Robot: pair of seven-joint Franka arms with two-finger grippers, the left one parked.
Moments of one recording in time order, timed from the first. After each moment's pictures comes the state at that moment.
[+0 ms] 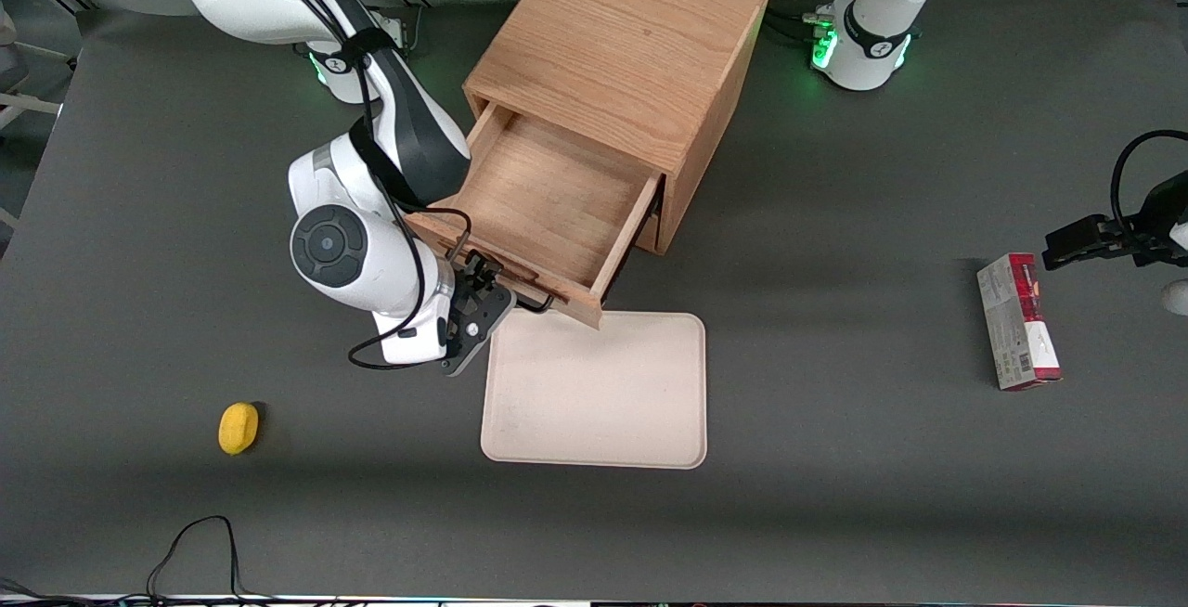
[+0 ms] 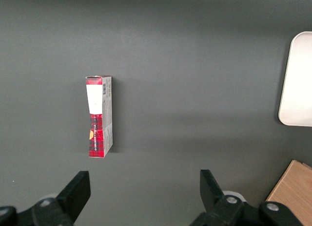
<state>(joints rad) 0.50 0.54 -0.07 -1.38 0.18 1.86 -0.46</state>
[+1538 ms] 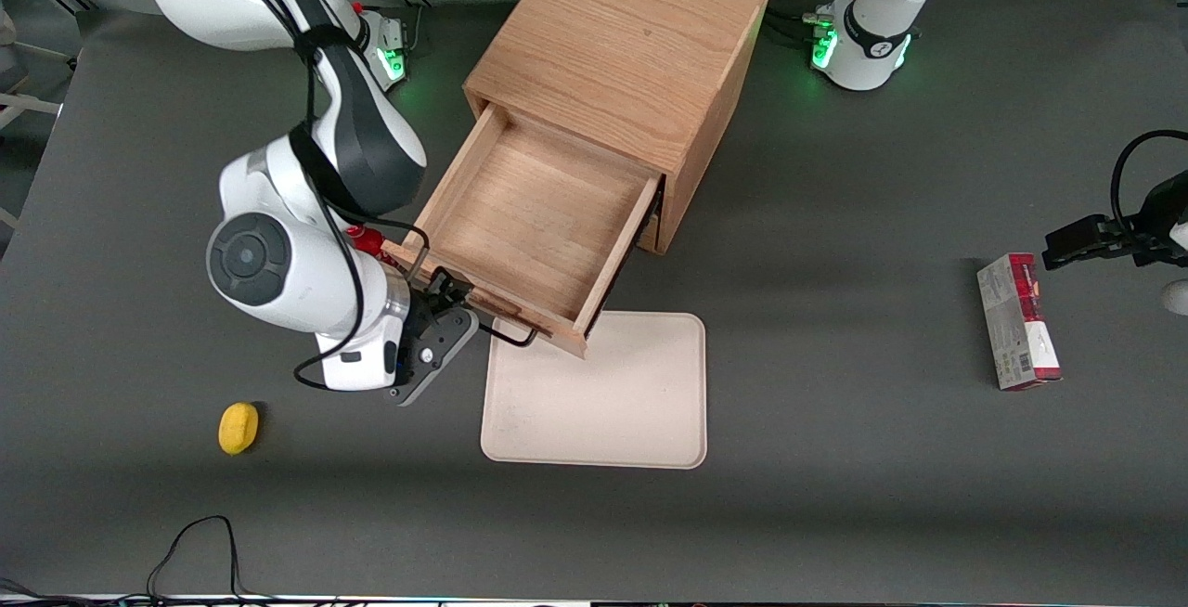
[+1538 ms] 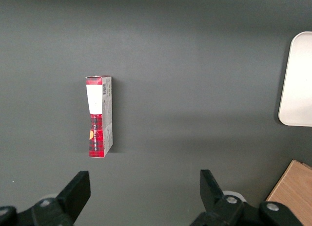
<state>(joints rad) 0.44 0.60 -0.07 -1.12 0.18 1.69 -0.45</state>
